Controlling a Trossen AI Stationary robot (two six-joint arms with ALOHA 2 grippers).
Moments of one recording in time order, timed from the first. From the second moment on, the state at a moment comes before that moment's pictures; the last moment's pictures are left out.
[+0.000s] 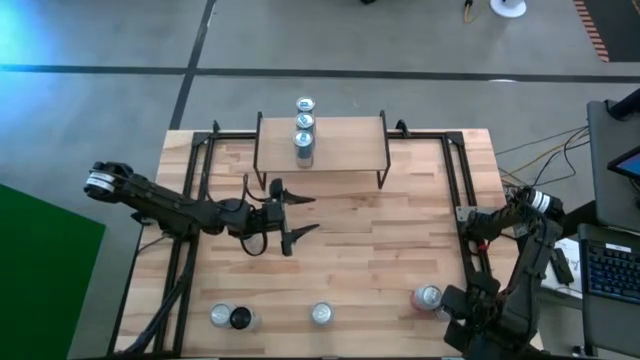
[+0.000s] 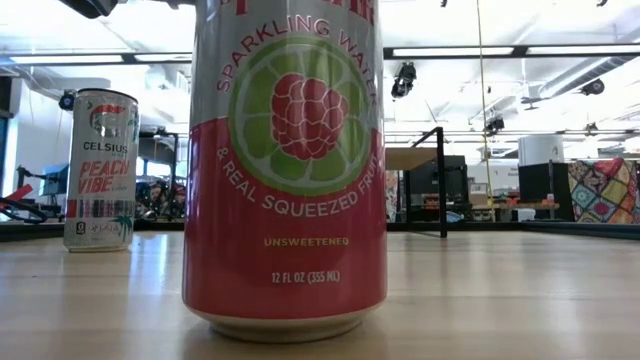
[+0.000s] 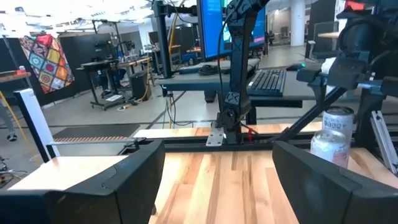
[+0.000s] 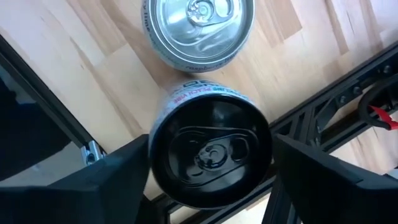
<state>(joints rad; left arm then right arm) -0.24 1.31 0.70 0.64 -0.41 0.12 1.12 1.68 1.46 -1.46 0.02 1.68</state>
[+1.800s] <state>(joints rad) -0.24 1.58 0.88 0.62 -0.35 0.04 0.57 1.31 1.47 -1.37 0.30 0.91</state>
